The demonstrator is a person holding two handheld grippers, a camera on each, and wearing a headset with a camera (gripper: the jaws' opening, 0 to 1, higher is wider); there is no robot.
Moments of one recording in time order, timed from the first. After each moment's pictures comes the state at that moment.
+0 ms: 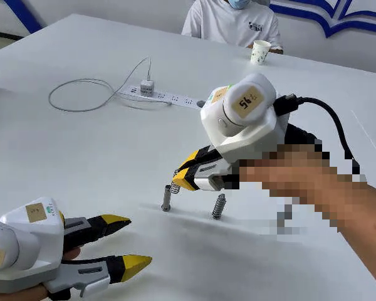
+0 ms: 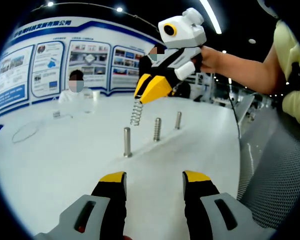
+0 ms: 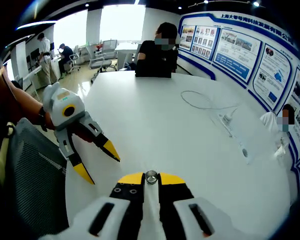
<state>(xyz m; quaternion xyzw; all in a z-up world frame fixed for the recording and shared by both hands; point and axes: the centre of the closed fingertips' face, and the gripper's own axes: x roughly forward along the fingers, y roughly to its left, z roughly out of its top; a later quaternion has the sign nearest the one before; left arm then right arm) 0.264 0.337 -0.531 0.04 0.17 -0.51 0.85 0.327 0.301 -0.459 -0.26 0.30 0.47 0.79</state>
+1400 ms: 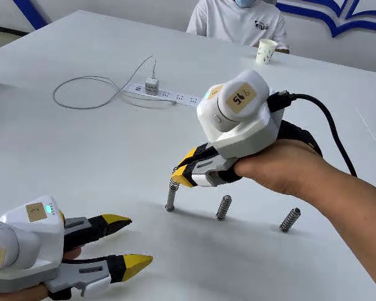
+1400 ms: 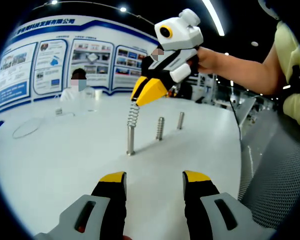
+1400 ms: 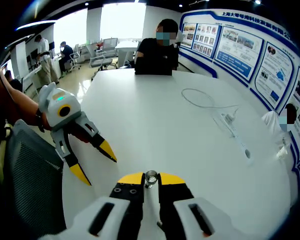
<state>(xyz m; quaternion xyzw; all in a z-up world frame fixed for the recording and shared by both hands) 0.265 0.341 -0.532 0.03 0.17 -0.50 0.85 0.338 0.307 -0.467 -0.26 0.31 0.47 0.78</state>
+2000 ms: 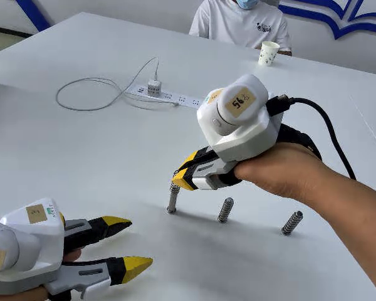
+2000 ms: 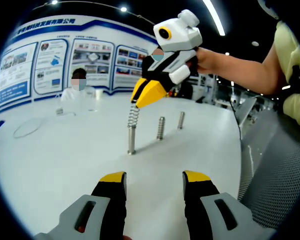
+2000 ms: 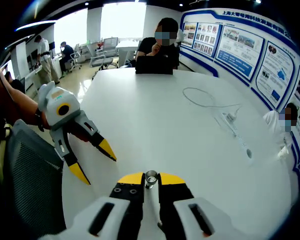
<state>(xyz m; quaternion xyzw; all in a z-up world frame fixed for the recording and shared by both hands) 0.266 0.345 -0.533 0.03 0.17 -0.50 0.85 0.339 0.309 -0.471 -0.26 0.31 0.47 0.78</state>
